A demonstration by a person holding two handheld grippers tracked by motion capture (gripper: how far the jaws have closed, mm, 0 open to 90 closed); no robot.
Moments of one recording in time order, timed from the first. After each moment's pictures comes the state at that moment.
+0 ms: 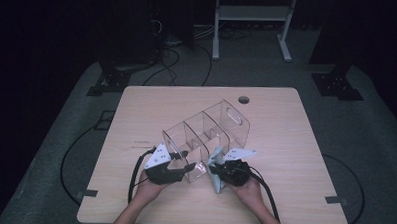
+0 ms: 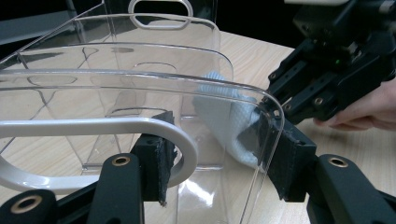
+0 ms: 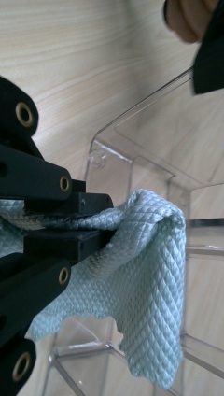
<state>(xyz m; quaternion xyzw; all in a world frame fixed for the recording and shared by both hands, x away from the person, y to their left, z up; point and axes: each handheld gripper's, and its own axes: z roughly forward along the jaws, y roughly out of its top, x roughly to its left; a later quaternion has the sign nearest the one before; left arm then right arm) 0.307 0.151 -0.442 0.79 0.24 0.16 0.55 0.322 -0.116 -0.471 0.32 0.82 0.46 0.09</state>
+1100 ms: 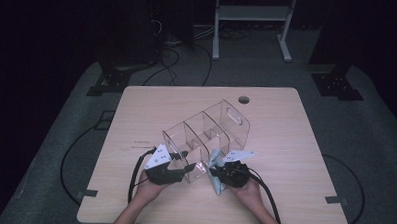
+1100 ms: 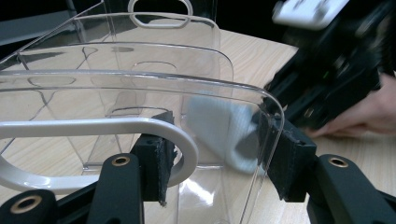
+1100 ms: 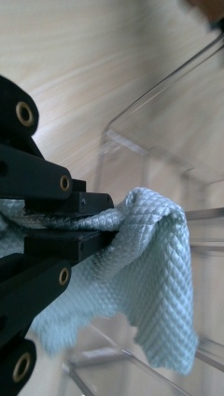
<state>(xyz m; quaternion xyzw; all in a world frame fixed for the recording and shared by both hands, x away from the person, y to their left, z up) 0.307 0.150 -0.442 0.79 0.23 0.16 0.54 0.326 -0.115 -0.491 0.34 0.83 0.44 0.07</state>
